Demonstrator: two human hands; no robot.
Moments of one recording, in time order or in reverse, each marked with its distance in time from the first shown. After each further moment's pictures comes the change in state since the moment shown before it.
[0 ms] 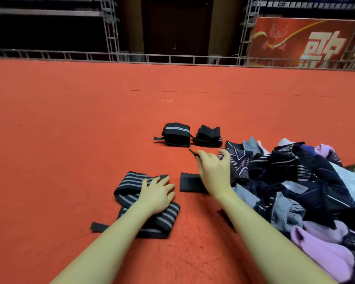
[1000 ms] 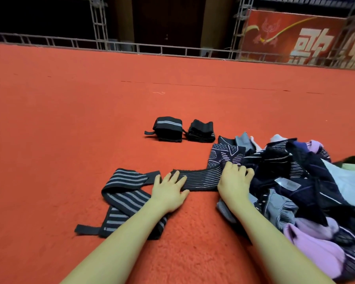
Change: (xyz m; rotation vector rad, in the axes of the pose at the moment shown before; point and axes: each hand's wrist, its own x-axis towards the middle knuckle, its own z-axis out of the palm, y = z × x) left_hand 0.026 0.042 0.014 -0.030 -0.047 0.048; right_hand -0.040 0.042 -0.019 -0.386 -0.562 0.377
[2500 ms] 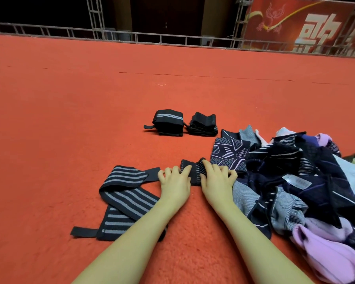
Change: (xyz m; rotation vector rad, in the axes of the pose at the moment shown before) left_hand 0.019 0.019 0.014 -0.167 0.395 -0.092; right_hand -0.011 -0.037 0.034 0.262 0.013 -0.139
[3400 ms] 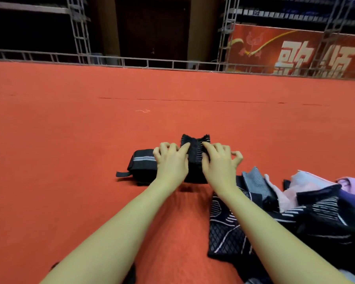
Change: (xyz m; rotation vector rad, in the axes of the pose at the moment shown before) left_hand 0.236 0.008 -0.017 -0.024 0.320 0.136; right_hand 0.219 0.031 0.041 0.091 0.320 0.013
